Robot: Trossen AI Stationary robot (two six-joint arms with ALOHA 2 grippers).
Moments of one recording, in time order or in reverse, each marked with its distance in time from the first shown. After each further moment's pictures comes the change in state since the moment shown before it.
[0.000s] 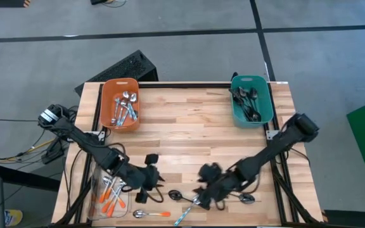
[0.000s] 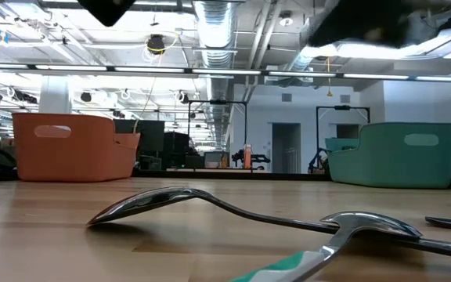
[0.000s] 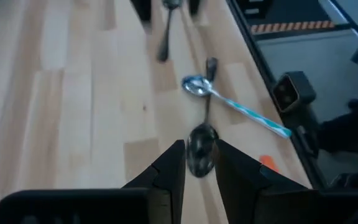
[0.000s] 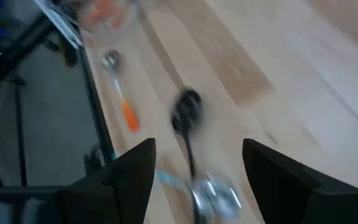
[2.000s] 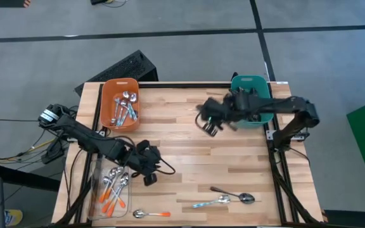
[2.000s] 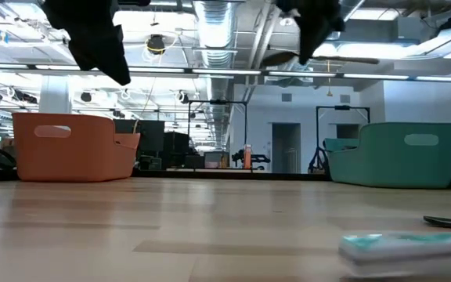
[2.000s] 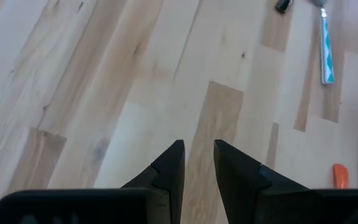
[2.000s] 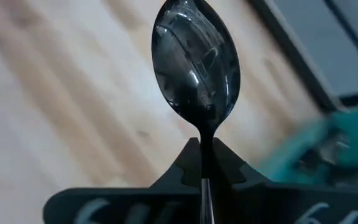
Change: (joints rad) left arm 0.133 -0.003 0.002 -0.286 -0.020 -0.385; right arm -0.586 -0.097 0.387 -0.869 0.036 -0.544
